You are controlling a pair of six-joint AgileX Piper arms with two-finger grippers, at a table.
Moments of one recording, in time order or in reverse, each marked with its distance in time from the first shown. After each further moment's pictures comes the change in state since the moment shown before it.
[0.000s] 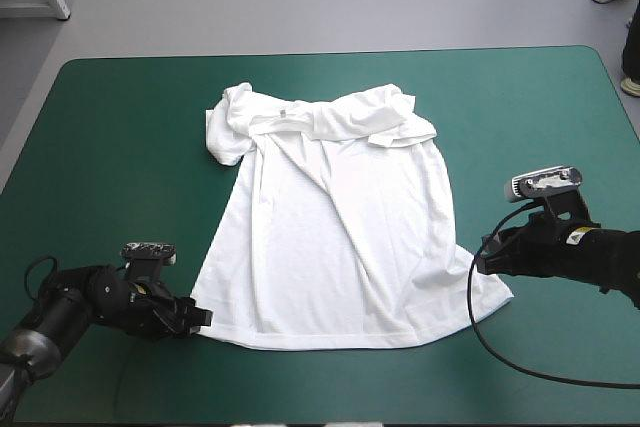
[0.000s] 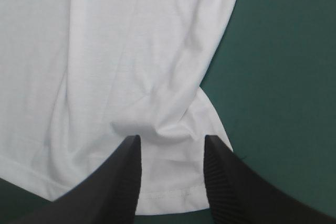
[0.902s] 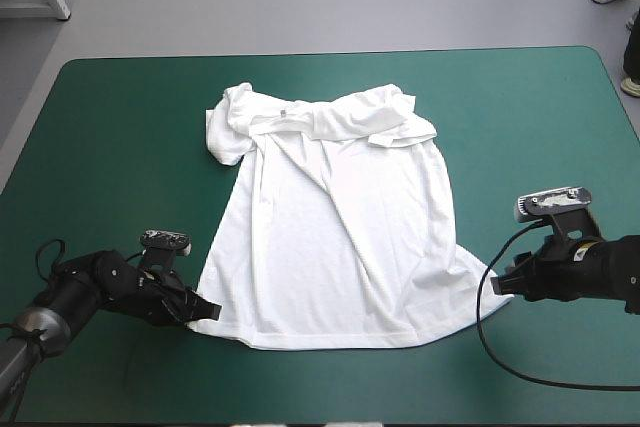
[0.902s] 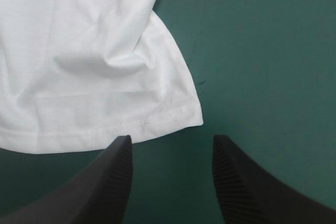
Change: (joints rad) left arm 0.001 0.090 -0.023 -0.112 -0.039 0.205; right arm 0.000 -0.001 0.017 -0.207 0.138 0.129
